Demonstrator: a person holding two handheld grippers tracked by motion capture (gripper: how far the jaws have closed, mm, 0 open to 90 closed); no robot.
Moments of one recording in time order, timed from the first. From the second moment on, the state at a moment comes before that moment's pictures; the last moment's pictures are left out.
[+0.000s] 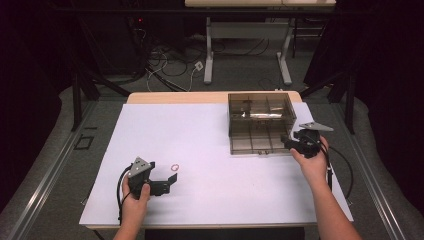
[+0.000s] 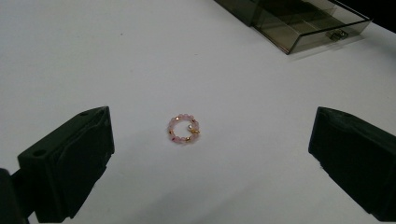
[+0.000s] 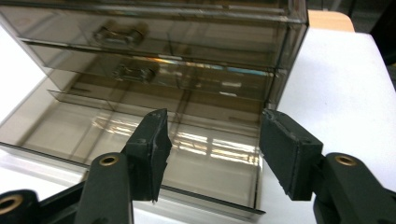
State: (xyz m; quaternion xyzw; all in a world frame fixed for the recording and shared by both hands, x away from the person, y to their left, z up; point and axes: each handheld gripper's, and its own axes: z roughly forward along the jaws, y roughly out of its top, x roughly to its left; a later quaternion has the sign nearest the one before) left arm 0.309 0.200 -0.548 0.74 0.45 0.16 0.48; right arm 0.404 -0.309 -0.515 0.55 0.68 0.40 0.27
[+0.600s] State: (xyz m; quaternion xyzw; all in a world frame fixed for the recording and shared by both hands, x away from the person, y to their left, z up) left arm 0.319 0.201 -0.543 0.72 0.49 0.15 0.47; right arm 0.374 -0.300 -0.503 0.48 0.71 0.44 0.27
